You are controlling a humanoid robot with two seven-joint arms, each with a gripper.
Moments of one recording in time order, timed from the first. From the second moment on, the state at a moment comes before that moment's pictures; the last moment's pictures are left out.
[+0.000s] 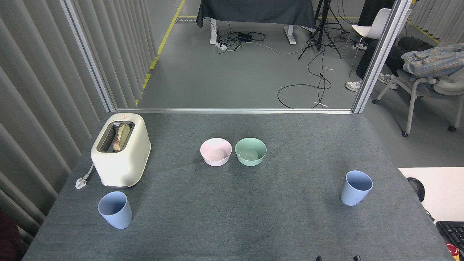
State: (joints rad) left arm 0.42 0.08 0.06 -1.50 -1.38 -0.22 0.63; right arm 0.40 0.09 -0.10 -1.58 1.58 -0.15 -0.46
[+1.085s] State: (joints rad) left arm 0.06 0.09 0.05 -1.10 -1.40 -0.11 0.59; right arm 0.39 0.09 -0.10 -1.58 1.58 -0.15 -0.46
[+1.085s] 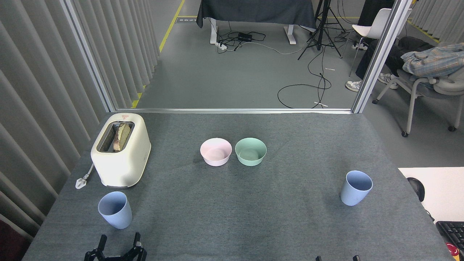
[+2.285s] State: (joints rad) left arm -0.26 0.13 0.05 -0.74 -1.39 -0.08 0.61; right arm 0.38 0.09 -0.10 -1.54 1.58 -0.15 -0.46
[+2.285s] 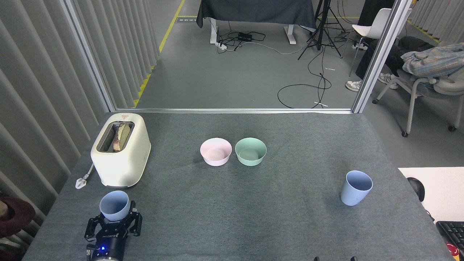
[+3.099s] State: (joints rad) left arm -0.08 0.04 -0.36 -1.14 -1.61 -0.15 0.61; right arm 0.34 0.11 -0.10 -1.53 1.58 -0.14 -0.46
